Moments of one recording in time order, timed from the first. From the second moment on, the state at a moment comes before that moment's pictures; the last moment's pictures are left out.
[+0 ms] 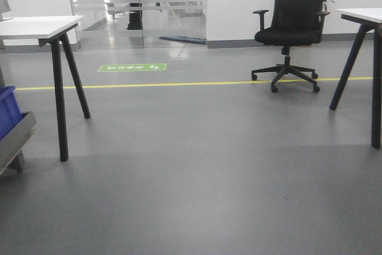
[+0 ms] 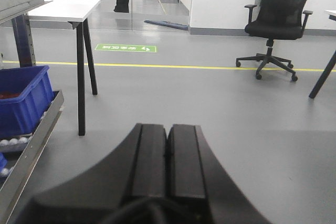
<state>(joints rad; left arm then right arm) -0.09 -0.01 0.03 -0.07 0.07 0.03 0.12 -0.01 -0.46 -0.05 0.55 0.10</state>
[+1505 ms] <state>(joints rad) -0.09 -0.01 0.03 -0.07 0.07 0.03 0.12 -0.01 -0.46 -0.05 0.55 0.10</state>
